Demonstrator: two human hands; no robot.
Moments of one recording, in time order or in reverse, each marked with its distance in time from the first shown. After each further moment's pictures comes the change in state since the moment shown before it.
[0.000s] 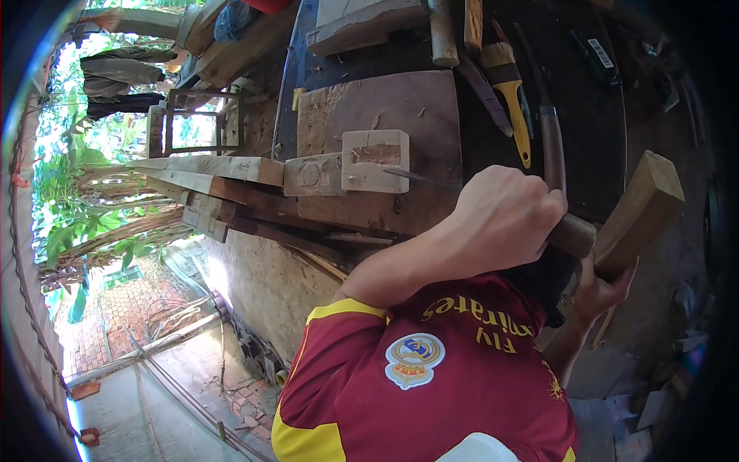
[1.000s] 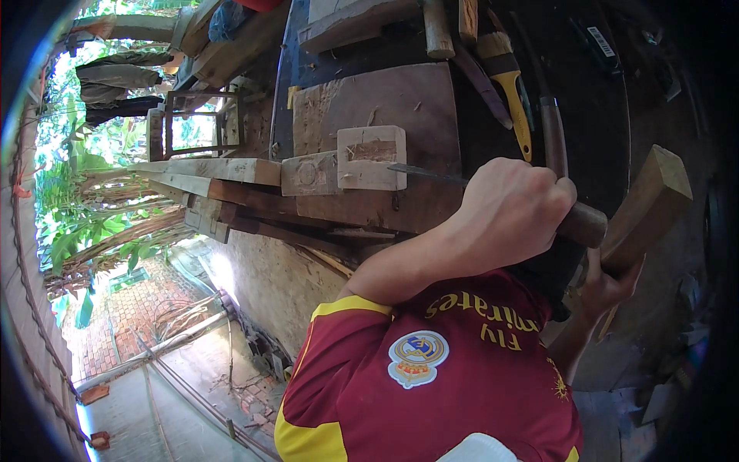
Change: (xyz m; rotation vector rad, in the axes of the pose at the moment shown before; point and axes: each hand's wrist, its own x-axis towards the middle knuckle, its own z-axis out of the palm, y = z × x) left_hand 0.007 0.002 0.008 -0.021 0.090 -0.016; right_hand 0.004 -0.004 -0.002 0.018 0.005 0.020
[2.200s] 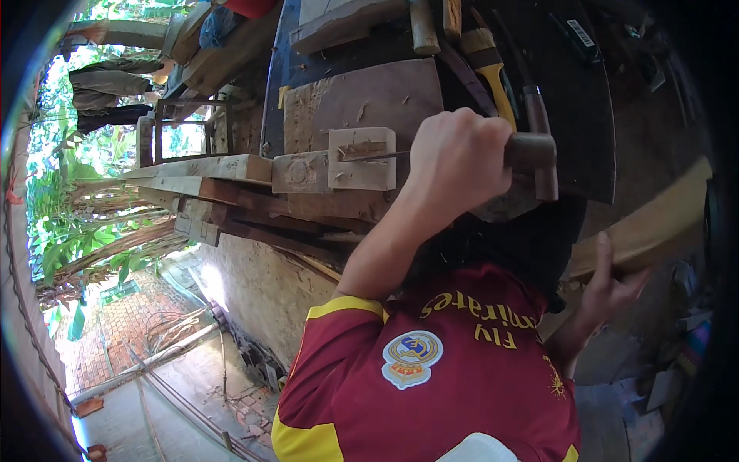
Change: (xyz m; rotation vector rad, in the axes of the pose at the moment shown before) left_hand -0.005 -0.033 -0.010 0.162 0.174 -0.165; right_hand -0.001 -0.049 -0.019 -0.013 0.061 0.017
